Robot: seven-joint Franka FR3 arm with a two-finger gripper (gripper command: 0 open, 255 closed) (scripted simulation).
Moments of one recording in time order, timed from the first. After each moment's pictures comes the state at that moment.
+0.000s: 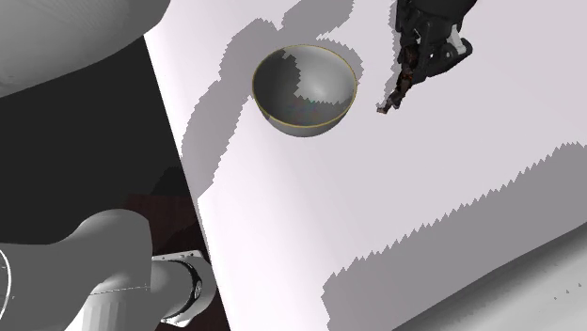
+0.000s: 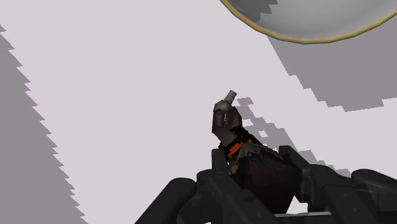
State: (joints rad) arm 0.22 -0.05 0.46 -1.68 -0.02 1.75 0.31
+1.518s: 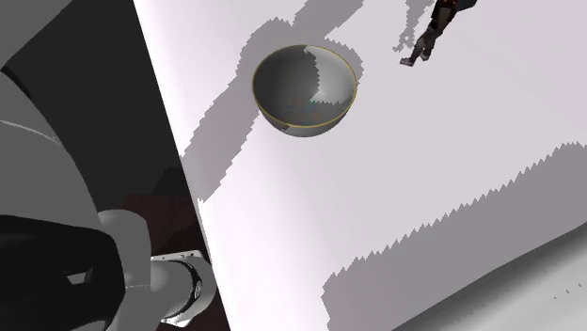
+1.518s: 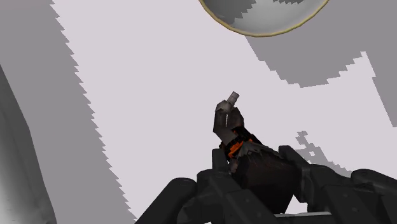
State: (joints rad) arm 0.26 0.12 0.49 -1.16 -0.11 1.38 0.35
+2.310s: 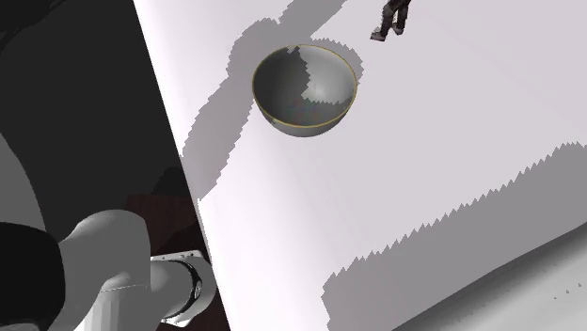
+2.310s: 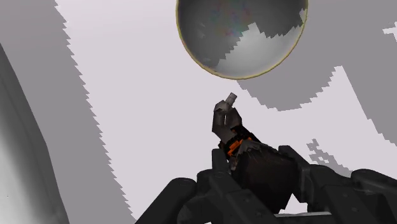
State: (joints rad) arm 0.28 0.03 0.51 -1.10 -0.07 1.25 0.39
